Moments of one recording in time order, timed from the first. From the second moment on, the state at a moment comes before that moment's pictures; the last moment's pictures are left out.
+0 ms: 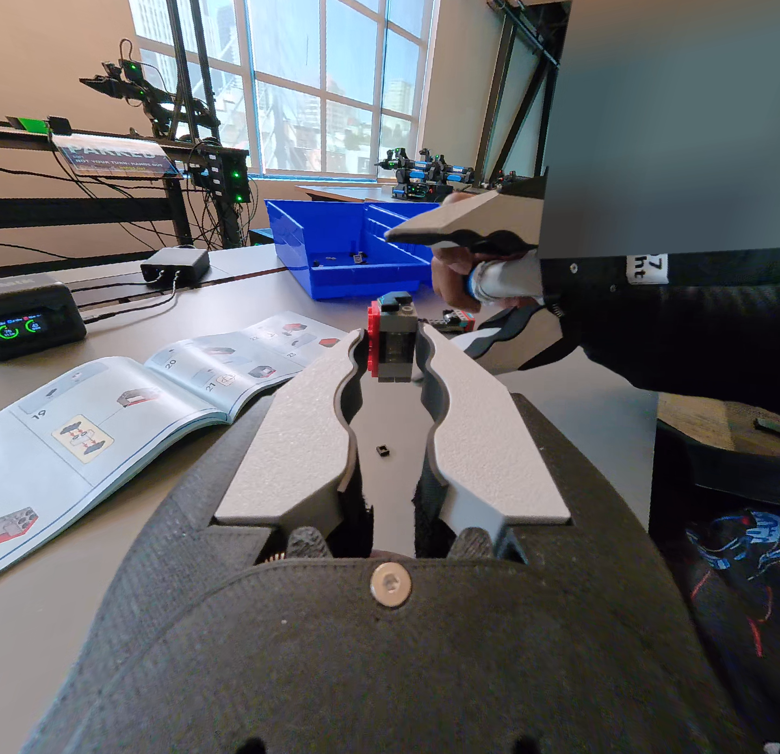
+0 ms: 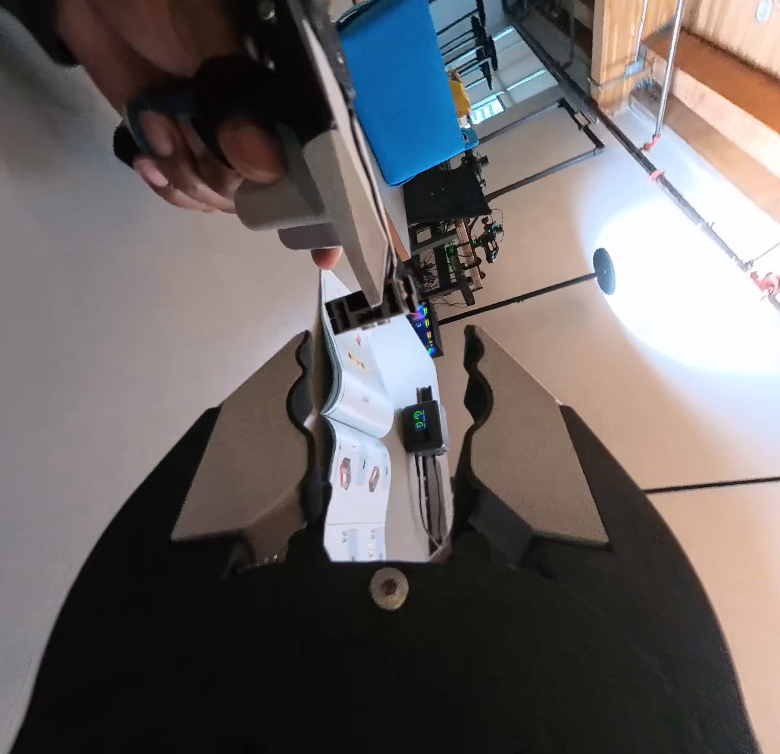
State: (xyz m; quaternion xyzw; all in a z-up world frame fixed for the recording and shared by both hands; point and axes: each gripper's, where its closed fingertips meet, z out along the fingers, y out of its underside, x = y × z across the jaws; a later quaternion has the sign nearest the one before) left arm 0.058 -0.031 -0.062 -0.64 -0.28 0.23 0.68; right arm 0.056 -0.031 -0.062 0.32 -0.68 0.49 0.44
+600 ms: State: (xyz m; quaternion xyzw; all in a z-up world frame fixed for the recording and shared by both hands) left arm 0.051 -0.032 -0.066 -0.65 -0.30 0.26 0.65; right arm 0.051 -0.052 -0.074 0.35 -0.64 0.40 0.56
